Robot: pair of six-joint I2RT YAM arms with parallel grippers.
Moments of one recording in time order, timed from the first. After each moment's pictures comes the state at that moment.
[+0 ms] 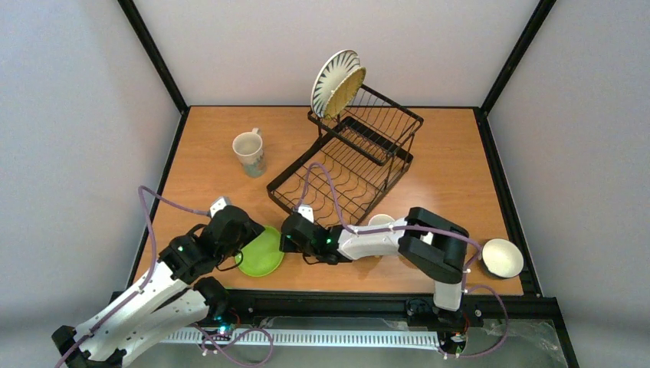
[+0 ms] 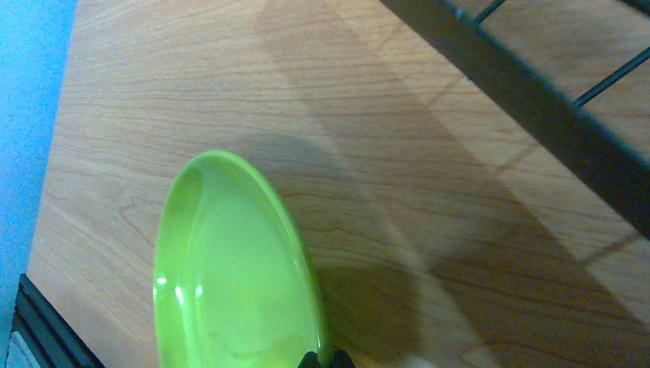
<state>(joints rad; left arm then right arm) -0.73 0.62 0.64 -0.86 -0.33 -1.24 1.21 1.88 1.04 0.07 0.15 1.09</state>
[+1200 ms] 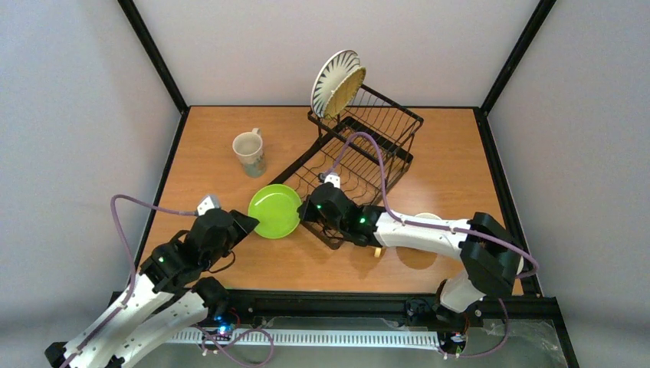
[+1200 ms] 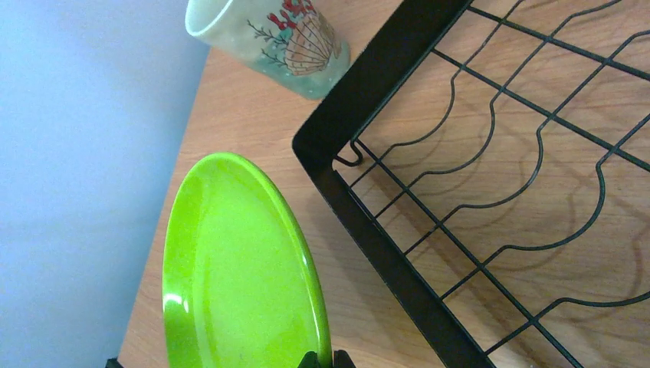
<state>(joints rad) -0.73 0.51 0.69 -0.90 -0.37 -1.23 1.07 1.55 0.99 -0.01 0.23 0.99</state>
